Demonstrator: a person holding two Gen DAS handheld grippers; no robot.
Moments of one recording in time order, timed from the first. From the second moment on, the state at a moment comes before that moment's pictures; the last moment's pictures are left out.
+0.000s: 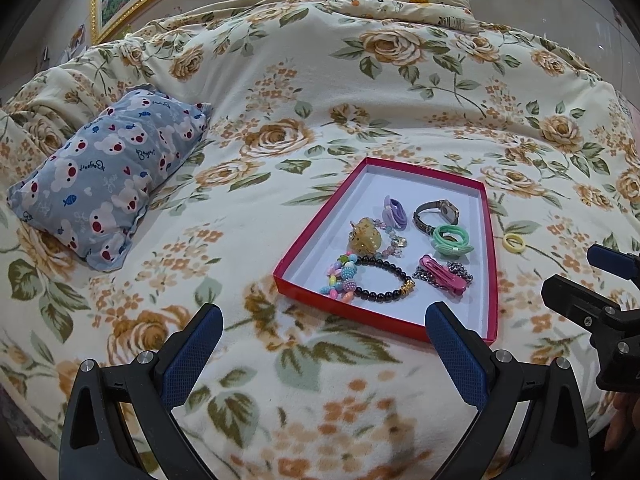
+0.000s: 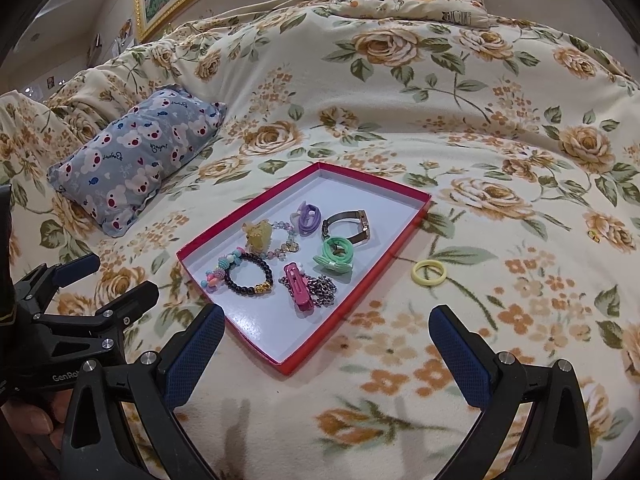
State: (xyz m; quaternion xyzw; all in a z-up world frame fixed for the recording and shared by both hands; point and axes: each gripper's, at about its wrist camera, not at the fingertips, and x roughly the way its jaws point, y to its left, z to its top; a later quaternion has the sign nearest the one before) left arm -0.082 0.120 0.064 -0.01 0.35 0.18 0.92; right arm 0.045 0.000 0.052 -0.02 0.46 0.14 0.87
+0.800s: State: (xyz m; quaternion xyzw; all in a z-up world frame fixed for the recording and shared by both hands) left arm -0.082 0.119 0.067 -0.01 0.35 0.17 0.92; right arm 0.045 0.001 0.054 -0.02 0.46 0.14 0.87
